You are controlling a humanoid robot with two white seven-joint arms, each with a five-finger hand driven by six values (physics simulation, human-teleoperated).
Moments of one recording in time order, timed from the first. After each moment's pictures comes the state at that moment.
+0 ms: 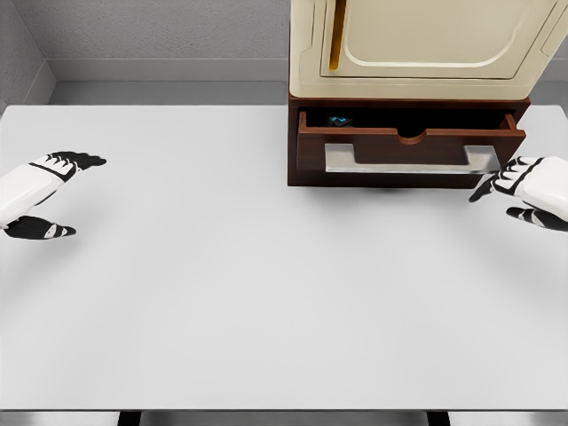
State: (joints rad) left arm -0.08 0.63 0.15 -1.51 -0.44 -0.61 -0.49; right arm -0.05 -1.10 0.11 -1.68 0.34 -0.61 0.24
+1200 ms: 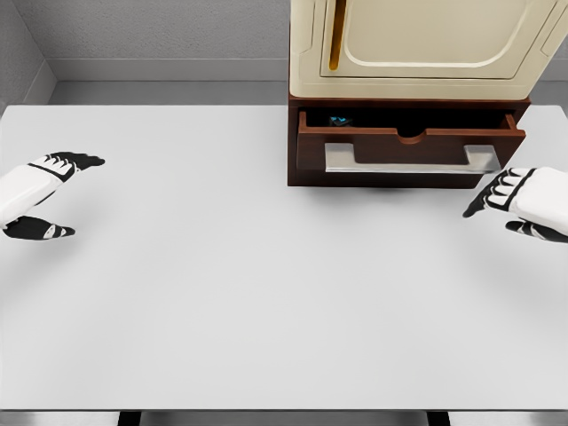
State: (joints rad) left arm -0.08 0.63 0.15 -1.50 -0.43 -0.61 -0.49; right arm 0.00 -1.19 0.11 -1.77 0.34 -0.61 0.25
